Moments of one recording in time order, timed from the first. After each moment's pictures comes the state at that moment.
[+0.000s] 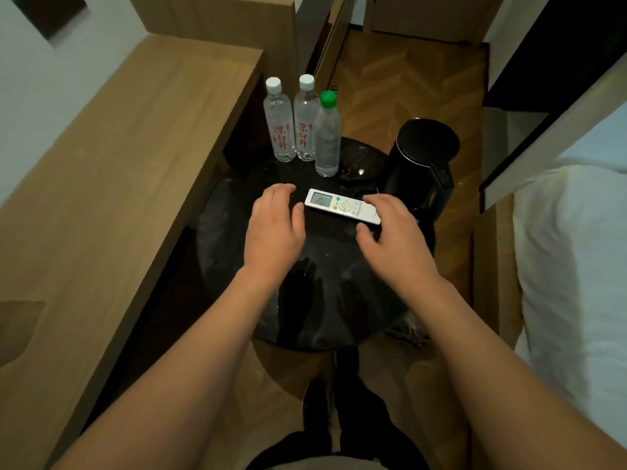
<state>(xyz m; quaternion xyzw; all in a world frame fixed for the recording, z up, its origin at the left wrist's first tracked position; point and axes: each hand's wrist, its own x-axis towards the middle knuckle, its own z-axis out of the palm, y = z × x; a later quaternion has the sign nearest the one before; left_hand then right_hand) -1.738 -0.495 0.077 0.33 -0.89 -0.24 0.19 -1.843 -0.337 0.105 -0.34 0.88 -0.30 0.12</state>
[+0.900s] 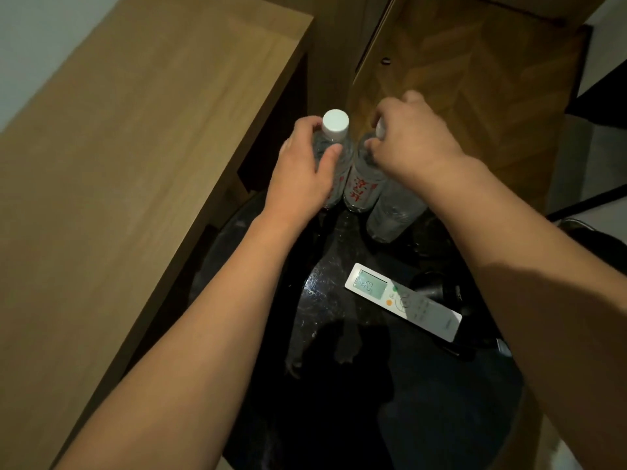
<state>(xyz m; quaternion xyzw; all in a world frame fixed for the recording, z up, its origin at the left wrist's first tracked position) -1.923 -0.736 0.003 0.35 -0.82 -0.41 0.22 -2.056 -0.653 0.081 -0.42 0.89 -0.09 0.14</state>
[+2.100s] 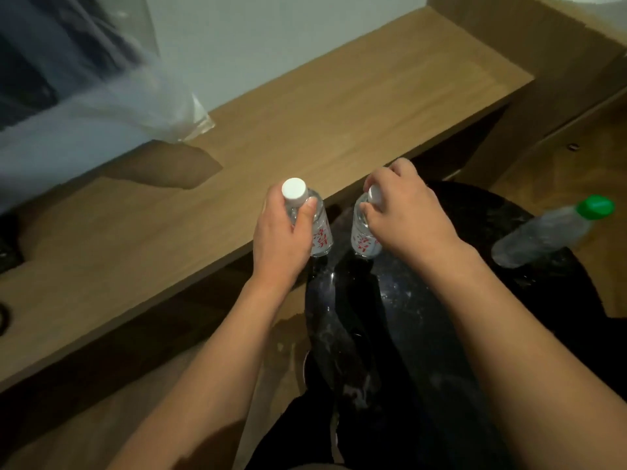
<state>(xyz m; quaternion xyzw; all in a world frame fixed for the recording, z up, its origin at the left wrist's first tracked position) -1.632 -0.590 0.095 0.64 -0.60 -0.29 0.38 -1.806 -0.589 0.151 -0.68 0.68 -0.18 0.21</state>
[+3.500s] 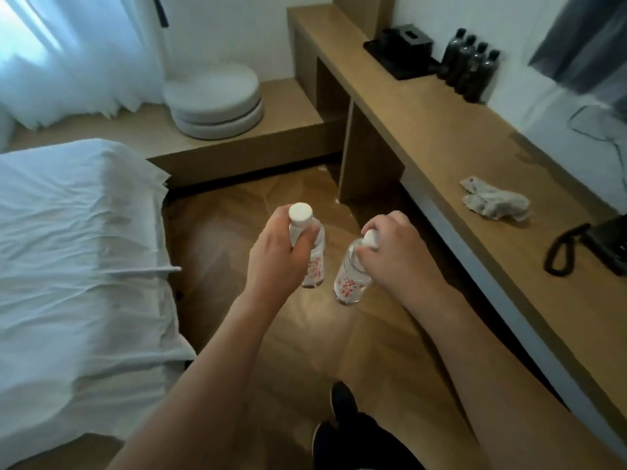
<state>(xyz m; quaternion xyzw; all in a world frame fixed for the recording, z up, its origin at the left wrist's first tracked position) -1.172 0.056 0.144 0.89 0.04 0.13 0.43 -1.163 -0.120 0.183 -0.96 -0.03 0.02 0.28</state>
